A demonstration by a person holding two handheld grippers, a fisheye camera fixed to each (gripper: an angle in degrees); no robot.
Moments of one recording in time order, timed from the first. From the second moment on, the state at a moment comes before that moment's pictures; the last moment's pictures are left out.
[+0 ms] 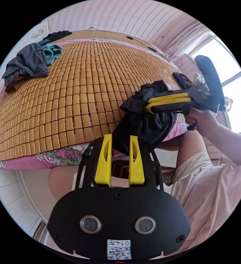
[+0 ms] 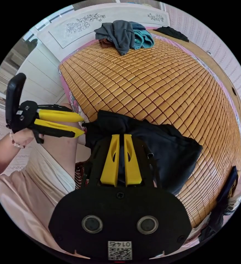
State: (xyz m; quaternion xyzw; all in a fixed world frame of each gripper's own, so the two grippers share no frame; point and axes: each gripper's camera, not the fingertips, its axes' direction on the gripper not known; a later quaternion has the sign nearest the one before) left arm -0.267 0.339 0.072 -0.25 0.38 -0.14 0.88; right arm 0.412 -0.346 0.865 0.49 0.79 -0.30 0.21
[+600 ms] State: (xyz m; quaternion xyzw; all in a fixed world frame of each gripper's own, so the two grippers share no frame) left arm -0.163 0.331 0.099 -0.30 0.42 -0.08 0.85; right arm 0.644 -0.051 0.757 0.77 0.49 -0.31 0.26
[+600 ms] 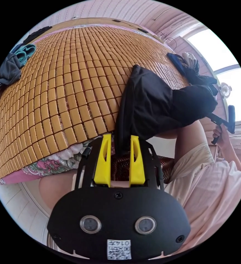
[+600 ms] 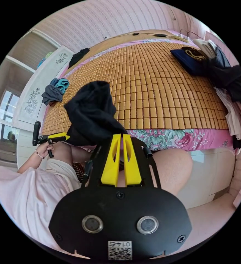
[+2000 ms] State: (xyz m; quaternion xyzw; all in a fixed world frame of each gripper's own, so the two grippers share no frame) left arm -0.211 0.264 -0.047 -0.08 0.44 -0.09 0.89; right arm 0.559 0.022 0.816 0.71 0.64 -0.27 0.13
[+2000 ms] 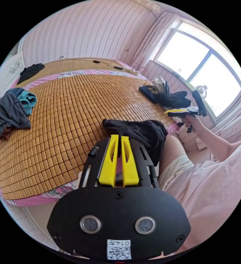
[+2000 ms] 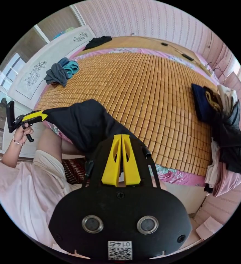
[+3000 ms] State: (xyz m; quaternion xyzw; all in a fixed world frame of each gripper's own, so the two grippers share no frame) left arm -0.325 0.269 -0.046 -0.10 0.46 -0.17 0.87; right arm 0.414 -0.003 0.854 0.56 0.70 -0.37 0.26
